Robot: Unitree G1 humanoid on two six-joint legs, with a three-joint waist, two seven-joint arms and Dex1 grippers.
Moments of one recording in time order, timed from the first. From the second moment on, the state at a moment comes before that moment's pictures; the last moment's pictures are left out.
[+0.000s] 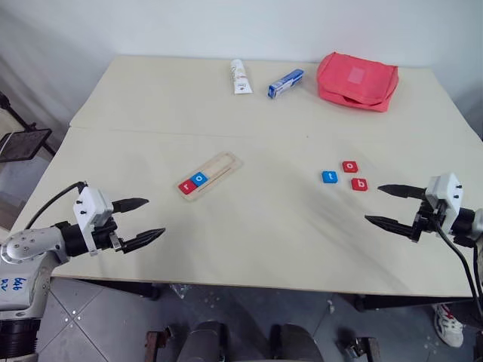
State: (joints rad) left arm -0.09 0.82 0.31 -0.07 -0.46 0.29 -1.02; right arm -0.39 -0.87 -0.24 0.55 0.37 -0.11 1.38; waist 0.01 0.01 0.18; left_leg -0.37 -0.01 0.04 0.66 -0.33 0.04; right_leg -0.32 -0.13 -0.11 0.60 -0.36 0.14
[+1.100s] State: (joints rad) left arm -0.90 0.76 -0.34 0.18 -0.08 0.92 -0.89; right arm -0.41 -0.84 -0.19 0.46 0.38 -0.08 1.39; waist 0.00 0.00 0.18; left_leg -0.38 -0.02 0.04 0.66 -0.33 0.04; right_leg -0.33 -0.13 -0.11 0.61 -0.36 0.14
